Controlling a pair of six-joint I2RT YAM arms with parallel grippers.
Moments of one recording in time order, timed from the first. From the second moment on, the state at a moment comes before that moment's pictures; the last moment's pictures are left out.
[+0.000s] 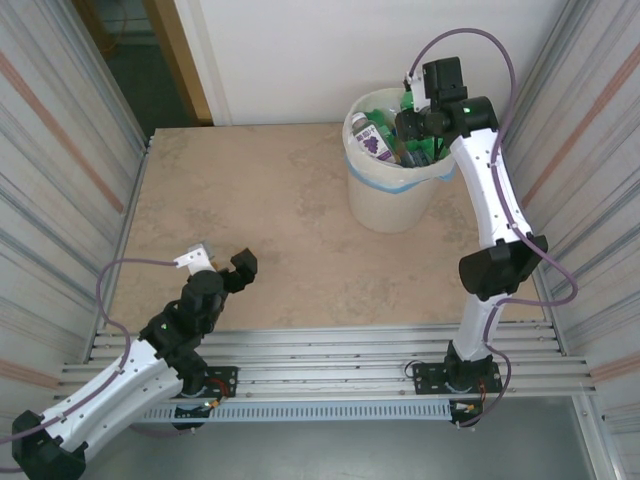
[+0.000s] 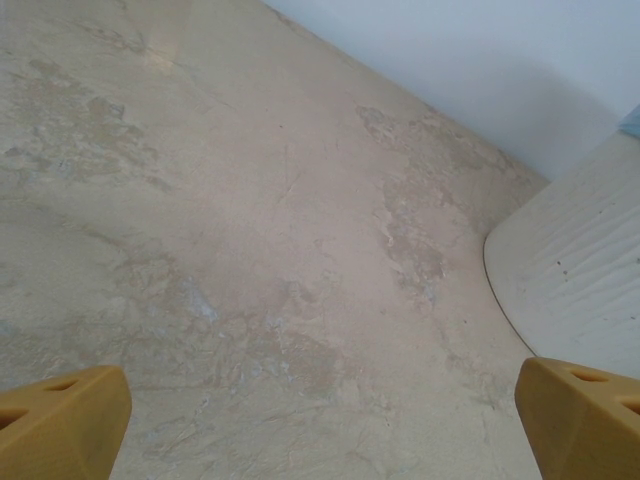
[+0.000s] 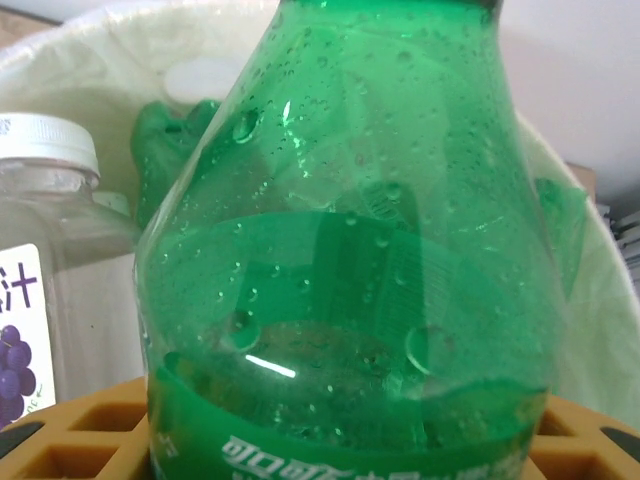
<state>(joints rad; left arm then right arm) -0.71 0.53 0.33 -0.24 -0.54 -0.79 0.24 1.90 2.26 -1.11 0.11 -0.09</state>
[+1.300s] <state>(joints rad) -0.71 0.54 0.33 -0.24 -0.54 -0.79 0.26 1.75 2.19 -1.07 0.08 -0.09</state>
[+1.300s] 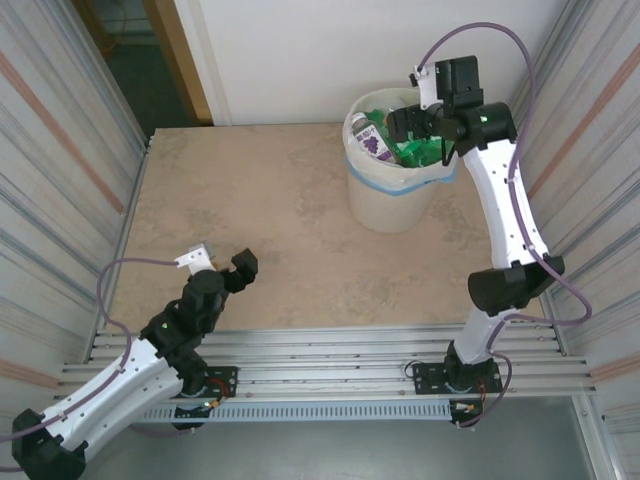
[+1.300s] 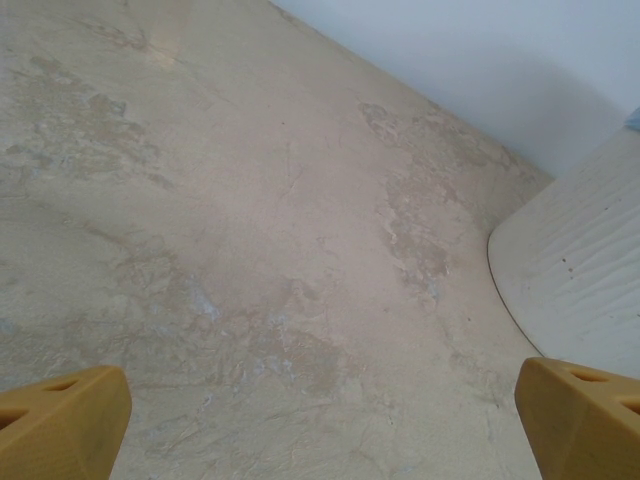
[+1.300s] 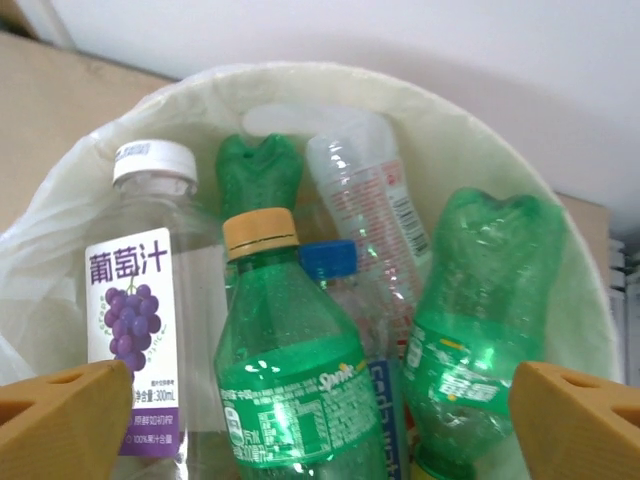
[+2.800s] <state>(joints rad) -0.02 0.54 0.20 -0.06 -0.34 -0.28 0.08 0.97 0.38 0.08 0.36 0.21</state>
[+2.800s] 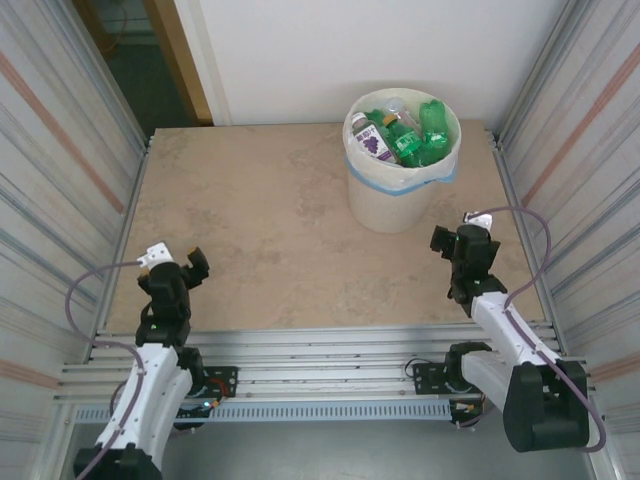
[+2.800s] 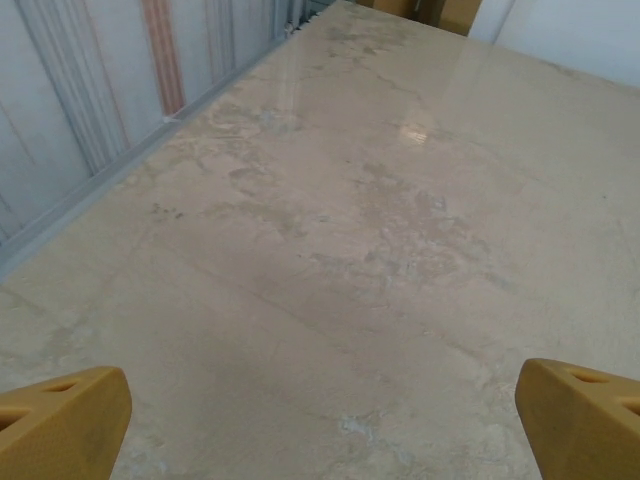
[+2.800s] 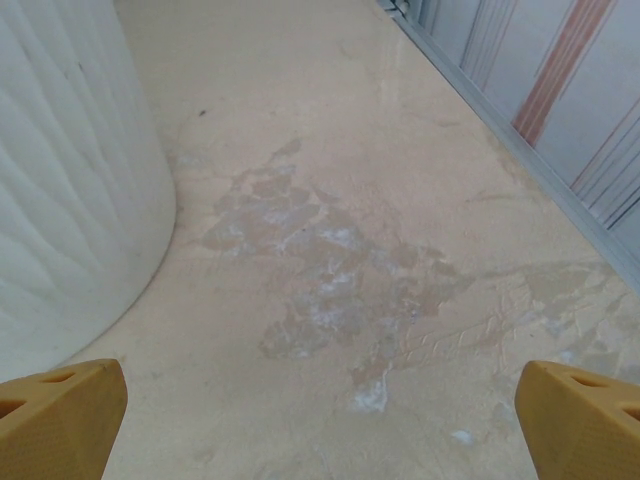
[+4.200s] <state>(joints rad) 0.02 1.51 0.41 0.77 0.17 0.05 -0.06 1.54 0.40 0.79 0.03 0.13</state>
